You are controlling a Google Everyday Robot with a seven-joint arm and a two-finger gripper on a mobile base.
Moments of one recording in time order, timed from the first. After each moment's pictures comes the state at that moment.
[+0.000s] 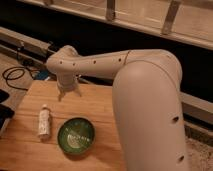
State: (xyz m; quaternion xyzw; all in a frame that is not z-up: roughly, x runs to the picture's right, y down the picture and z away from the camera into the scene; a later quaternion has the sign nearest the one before) arm -0.189 0.040 0.757 -0.27 0.13 0.57 0.77
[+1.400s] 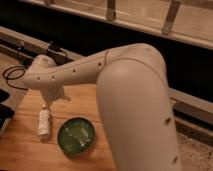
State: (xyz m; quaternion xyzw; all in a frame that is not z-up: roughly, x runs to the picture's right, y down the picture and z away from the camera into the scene) arm -0.244 0.068 0.732 -0.23 0.07 0.52 0.82
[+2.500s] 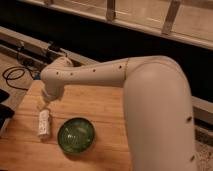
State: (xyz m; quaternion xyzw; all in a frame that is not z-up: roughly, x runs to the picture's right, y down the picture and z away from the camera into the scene) arm -0.299 0.073 0.723 -0.34 -0.06 0.40 0.85
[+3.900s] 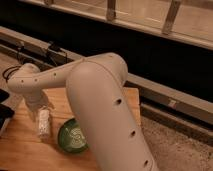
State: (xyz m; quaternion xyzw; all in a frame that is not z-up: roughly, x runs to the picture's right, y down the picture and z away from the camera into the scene) arm -0.330 0.131 0.758 -0.34 0.08 0.36 0.87
